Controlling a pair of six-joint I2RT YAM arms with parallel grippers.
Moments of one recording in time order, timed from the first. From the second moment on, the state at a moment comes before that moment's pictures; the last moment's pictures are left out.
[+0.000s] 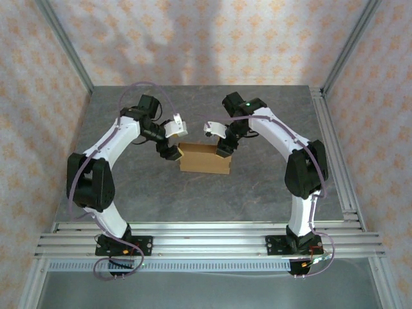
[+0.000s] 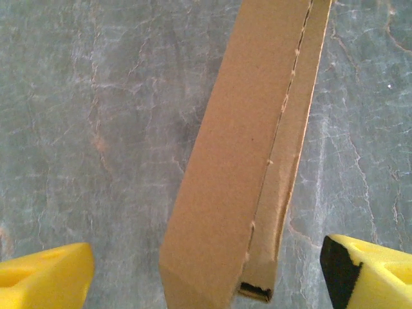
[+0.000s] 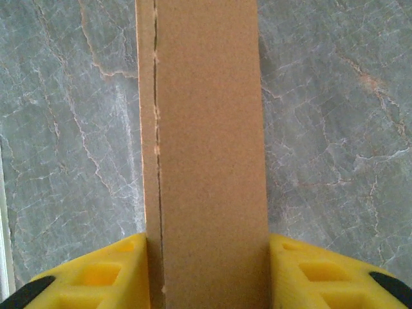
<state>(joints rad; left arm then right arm) -0.18 1.71 1.40 -0.93 0.66 1.01 0.51 1.92 1.73 -1.17 -0.47 -0.86</state>
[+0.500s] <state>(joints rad) -0.22 1.75 1.35 -0.92 0.68 1.08 0.51 1.89 1.69 -1.16 -0.46 -0.87</state>
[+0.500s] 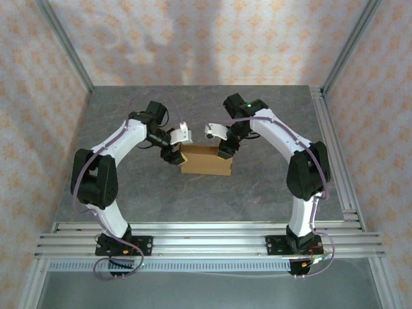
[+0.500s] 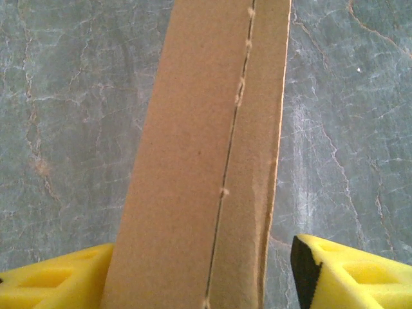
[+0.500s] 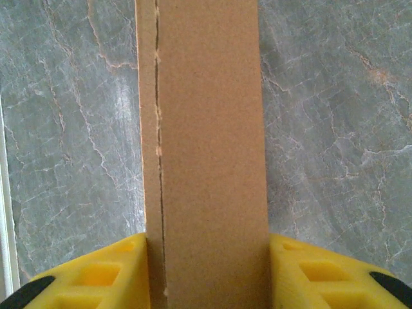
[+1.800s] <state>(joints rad) -0.22 1.70 1.30 -0.91 0.66 1.14 0.46 1.51 1.31 -0.87 -0.34 -0.62</state>
